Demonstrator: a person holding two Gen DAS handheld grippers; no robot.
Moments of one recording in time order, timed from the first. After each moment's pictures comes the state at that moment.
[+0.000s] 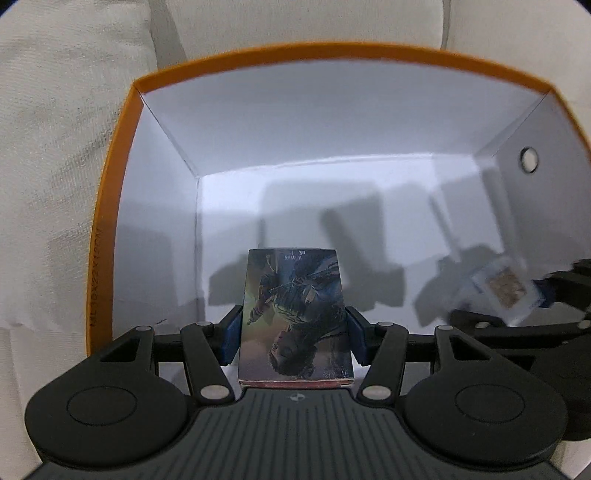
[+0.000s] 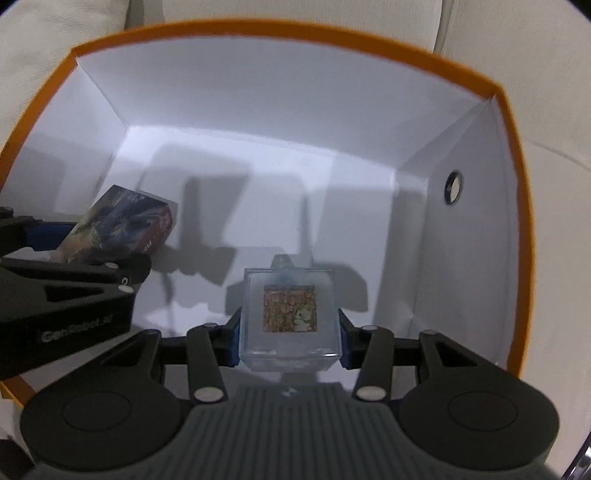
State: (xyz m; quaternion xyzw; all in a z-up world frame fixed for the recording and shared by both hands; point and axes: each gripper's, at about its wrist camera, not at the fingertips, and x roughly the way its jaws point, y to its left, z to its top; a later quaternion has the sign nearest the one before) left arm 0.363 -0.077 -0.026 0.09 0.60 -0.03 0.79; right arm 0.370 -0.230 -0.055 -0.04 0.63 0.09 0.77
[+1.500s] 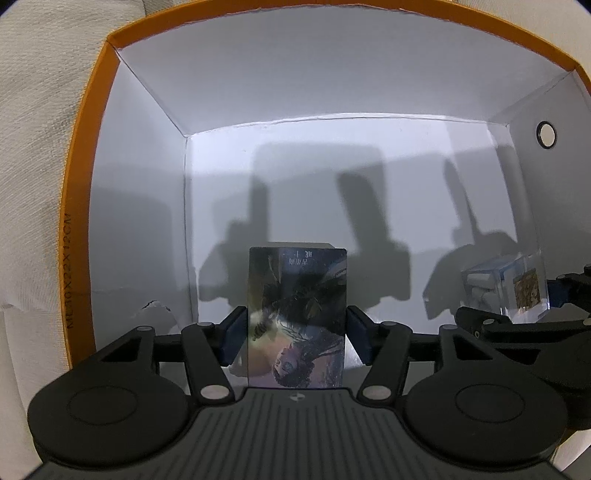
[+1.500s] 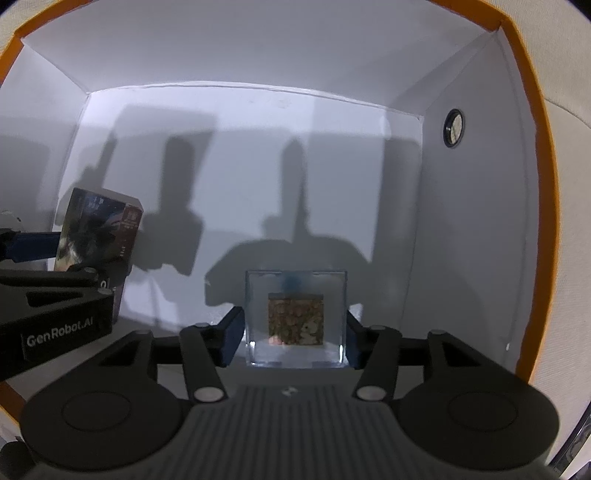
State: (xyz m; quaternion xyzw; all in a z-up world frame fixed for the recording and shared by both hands) left arm 0.372 -0.075 -0.046 0.08 0.65 -0.03 0.76; right arm 0.376 -0.228 -0.074 -0.02 0.68 0.06 0.73
